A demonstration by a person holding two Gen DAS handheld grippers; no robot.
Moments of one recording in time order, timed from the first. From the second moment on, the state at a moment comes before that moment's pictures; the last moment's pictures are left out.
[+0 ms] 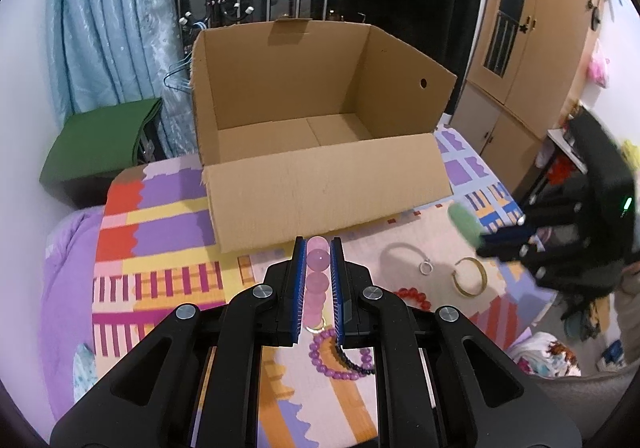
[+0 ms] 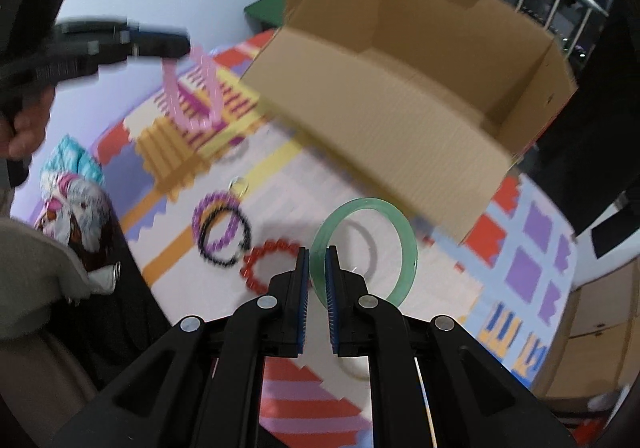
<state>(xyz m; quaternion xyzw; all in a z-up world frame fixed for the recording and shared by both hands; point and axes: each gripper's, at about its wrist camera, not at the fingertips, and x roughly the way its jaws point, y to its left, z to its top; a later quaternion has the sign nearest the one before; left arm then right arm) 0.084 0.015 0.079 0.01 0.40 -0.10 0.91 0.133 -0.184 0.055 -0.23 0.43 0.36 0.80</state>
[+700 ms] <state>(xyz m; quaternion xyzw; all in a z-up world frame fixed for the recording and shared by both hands) 0.194 0.010 0.108 0.06 0.39 -0.10 0.92 0.227 -0.155 0.119 -0.19 0.39 0.32 0.84</state>
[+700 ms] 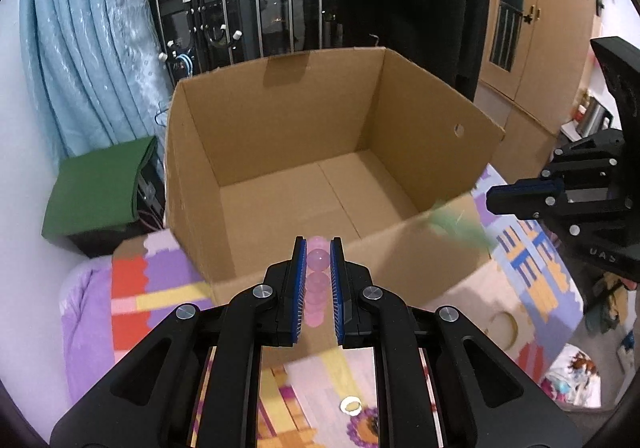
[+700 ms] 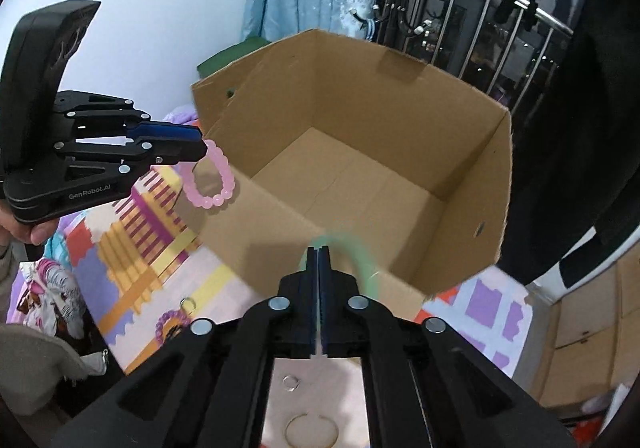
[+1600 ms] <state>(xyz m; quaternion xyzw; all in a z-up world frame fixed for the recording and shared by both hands) 0.211 0.017 0.110 0.05 0.40 -0.10 0.91 0.204 -0.143 0.001 -0.23 0.56 0.37 0.71</state>
